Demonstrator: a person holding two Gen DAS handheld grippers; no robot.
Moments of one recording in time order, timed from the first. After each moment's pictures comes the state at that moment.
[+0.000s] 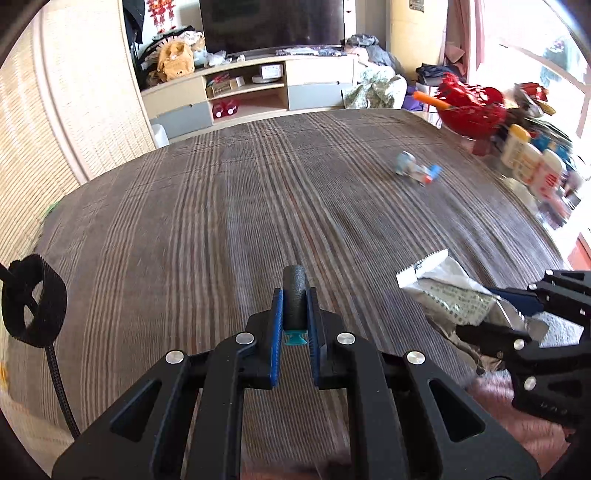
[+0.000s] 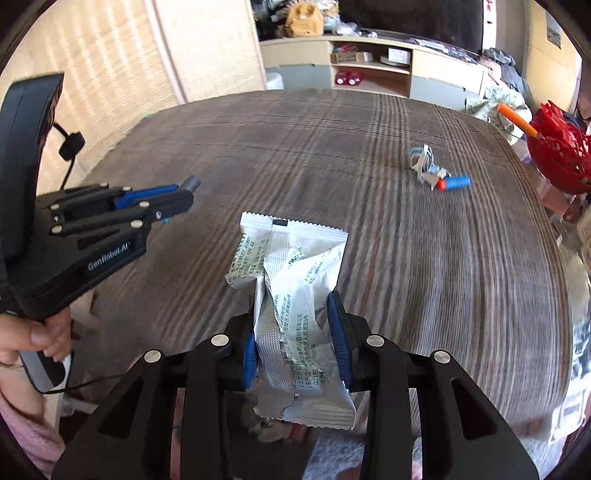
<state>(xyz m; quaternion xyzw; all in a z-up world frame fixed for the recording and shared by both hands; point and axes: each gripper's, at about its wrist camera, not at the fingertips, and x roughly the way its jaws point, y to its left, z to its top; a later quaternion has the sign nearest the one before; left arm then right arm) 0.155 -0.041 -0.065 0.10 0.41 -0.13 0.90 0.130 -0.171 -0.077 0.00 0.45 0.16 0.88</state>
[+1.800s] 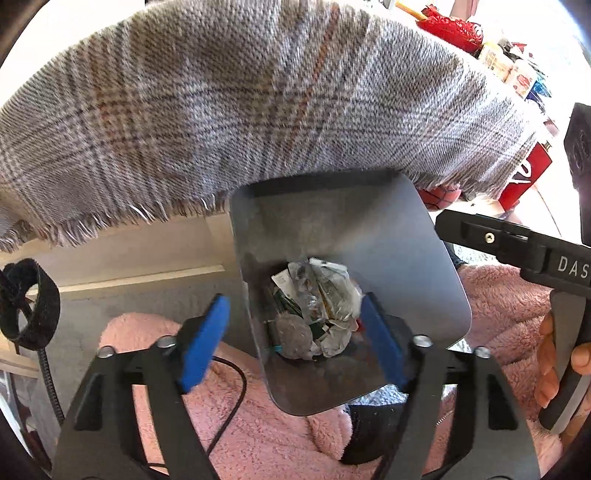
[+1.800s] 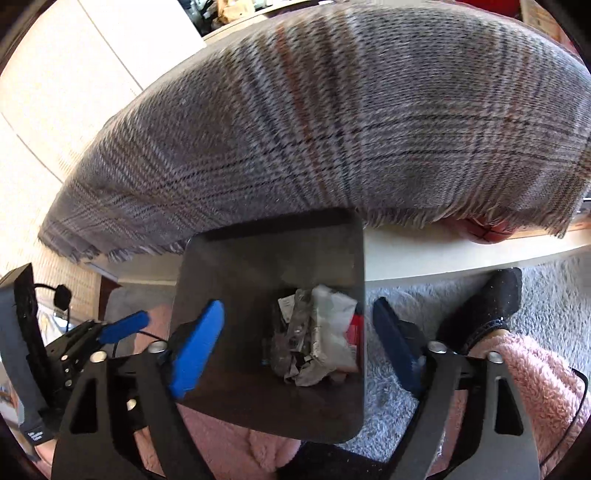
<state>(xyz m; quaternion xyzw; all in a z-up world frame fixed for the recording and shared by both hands) 0.003 -0.014 -0.243 0.02 0.50 -0.16 0.85 0.035 -0.198 -0.225 0.14 0.49 0.10 0.85</state>
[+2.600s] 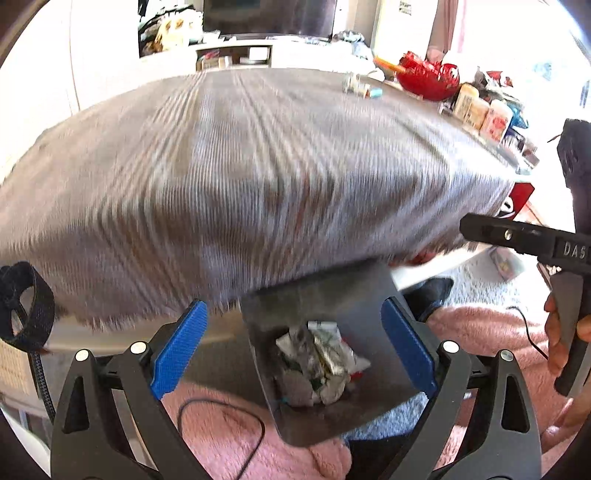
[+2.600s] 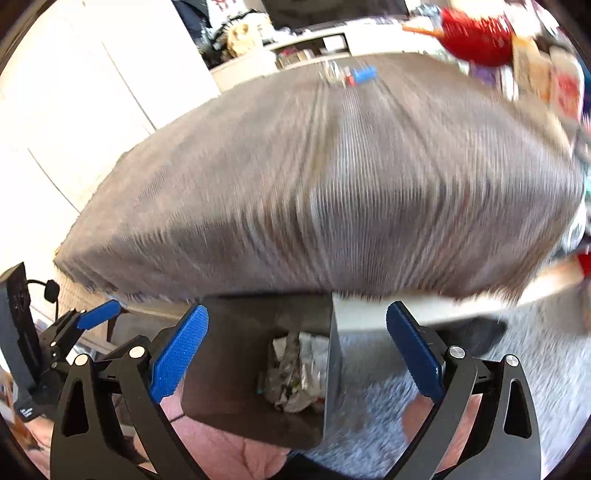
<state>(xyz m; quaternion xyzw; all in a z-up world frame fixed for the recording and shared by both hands) 0.025 -0.020 -0.151 0.04 0.42 -0.18 0.89 0.056 -0.236 -0.132 0.12 0.43 0.11 0.89</state>
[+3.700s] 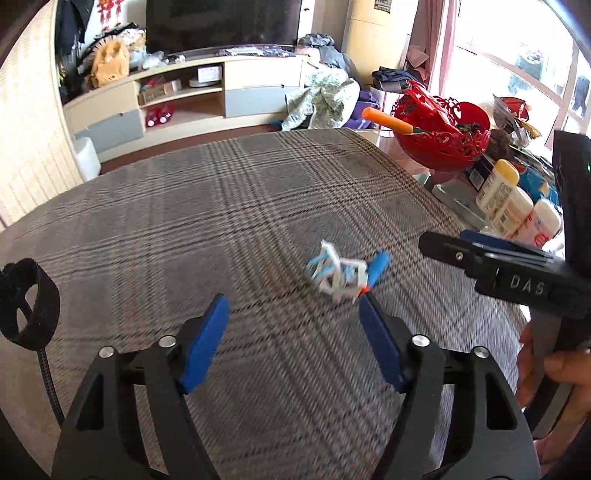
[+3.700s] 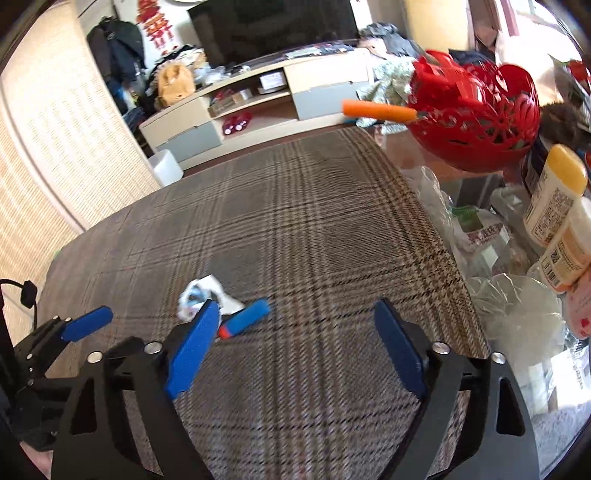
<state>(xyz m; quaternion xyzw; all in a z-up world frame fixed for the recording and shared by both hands) 0.309 -0.183 -0.078 0.06 0.42 -0.24 0.87 0.307 -0.360 -0.087 0.15 0.42 -0.01 0.90</state>
